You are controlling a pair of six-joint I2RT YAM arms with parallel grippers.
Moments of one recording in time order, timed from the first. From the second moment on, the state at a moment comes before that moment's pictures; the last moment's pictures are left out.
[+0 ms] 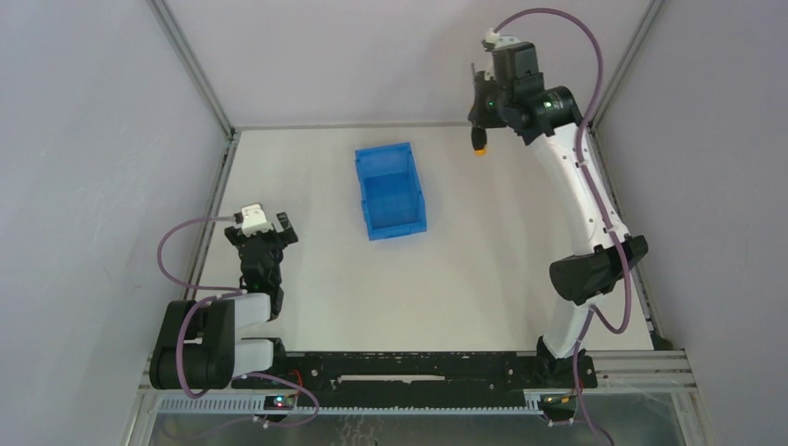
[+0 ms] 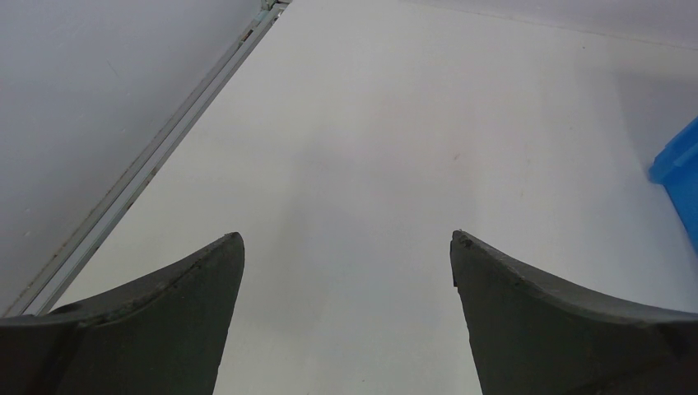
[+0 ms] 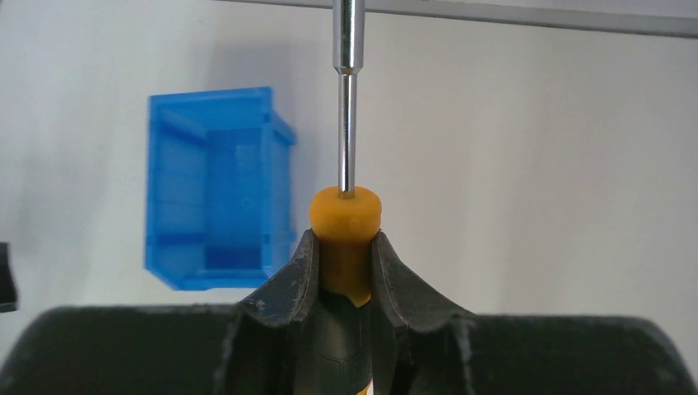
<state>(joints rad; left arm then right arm) 0.00 1.27 0.16 1.03 -0.29 -0.04 0.34 1.80 2.22 -1.01 0.12 0.21</state>
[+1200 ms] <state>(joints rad) 0.00 1.27 0.16 1.03 -0.29 -0.04 0.62 1.93 2.01 -0.81 0.08 0.32</state>
